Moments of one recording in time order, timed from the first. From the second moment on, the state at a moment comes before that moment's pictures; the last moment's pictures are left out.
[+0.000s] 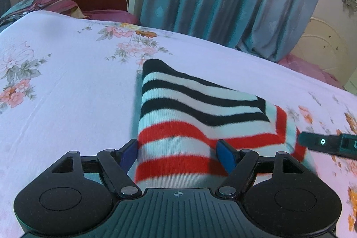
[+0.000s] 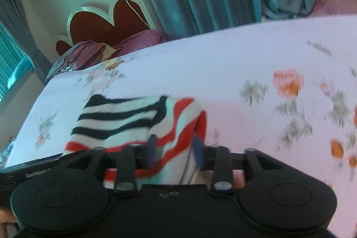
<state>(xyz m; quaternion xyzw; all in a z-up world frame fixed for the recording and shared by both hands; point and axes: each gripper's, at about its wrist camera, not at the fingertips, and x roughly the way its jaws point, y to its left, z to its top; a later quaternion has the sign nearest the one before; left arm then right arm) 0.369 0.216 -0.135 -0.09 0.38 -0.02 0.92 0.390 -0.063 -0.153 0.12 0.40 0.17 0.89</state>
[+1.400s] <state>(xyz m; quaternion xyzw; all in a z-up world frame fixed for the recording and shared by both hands) 0.261 0.234 -0.158 -0.09 0.40 -0.06 0.91 0.268 -0.087 -0.196 0.19 0.46 0.16 0.85</state>
